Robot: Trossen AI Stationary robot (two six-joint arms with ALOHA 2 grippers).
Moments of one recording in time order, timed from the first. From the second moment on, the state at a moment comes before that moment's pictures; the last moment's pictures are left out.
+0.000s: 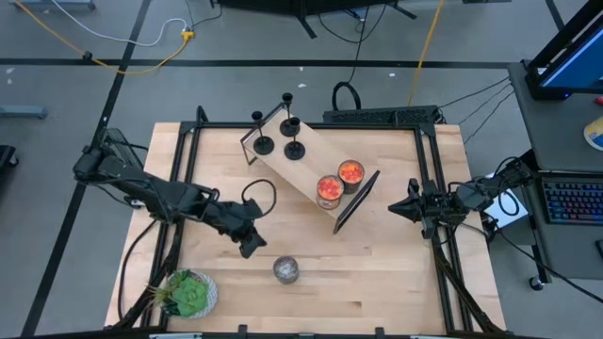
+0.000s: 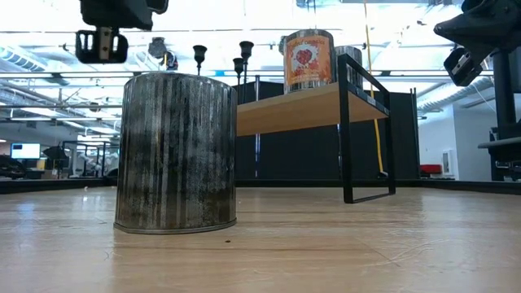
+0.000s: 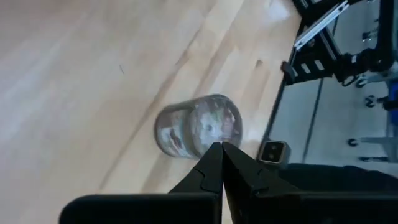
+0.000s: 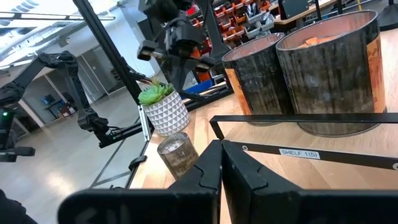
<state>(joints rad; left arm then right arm) -0.31 1.24 0.92 -0.41 0.06 -1.02 0.48 0.10 0.25 -0.20 0.42 0.49</state>
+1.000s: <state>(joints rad) -0.33 1.40 0.92 -0.27 0.14 -1.31 0.48 0.10 0.25 -0.20 0.42 0.49</state>
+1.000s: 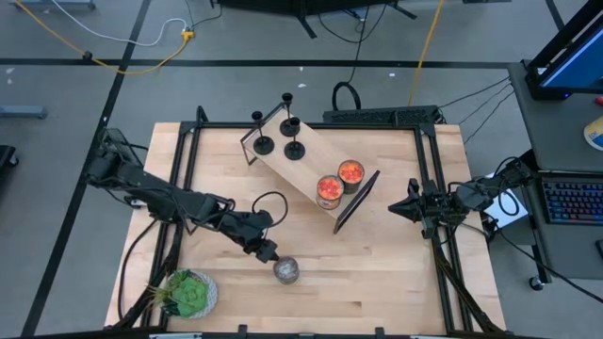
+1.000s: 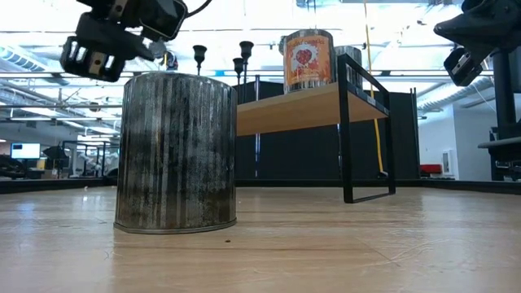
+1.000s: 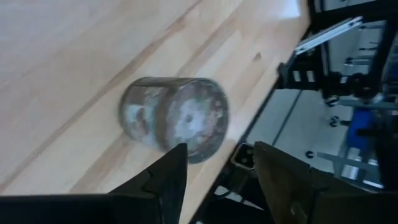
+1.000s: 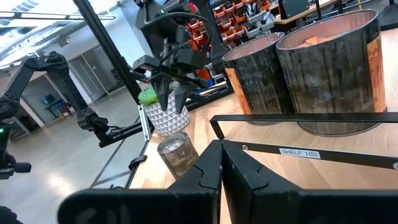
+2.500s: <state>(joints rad) -0.34 1.65 1.40 -0.84 0.16 -1.32 0.48 0.10 0.25 -0.20 0.34 0.45</state>
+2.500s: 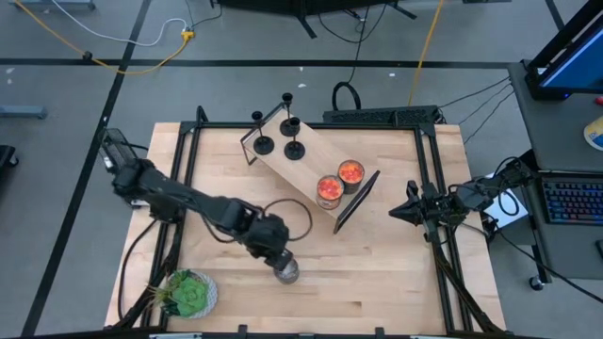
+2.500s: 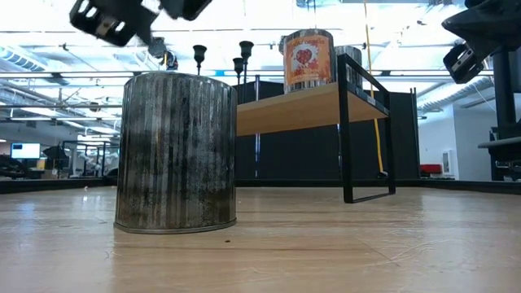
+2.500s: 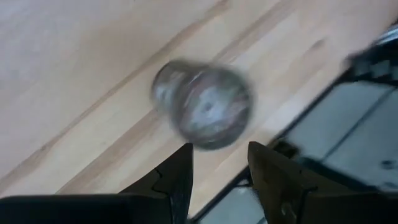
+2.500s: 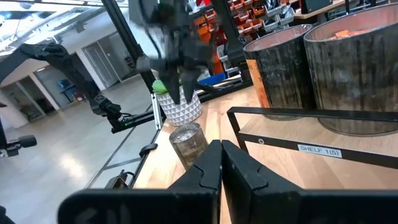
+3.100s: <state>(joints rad) -0.34 1.77 1.40 -0.87 0.12 -1.29 0.48 0.10 0.25 -0.20 0.34 0.45</state>
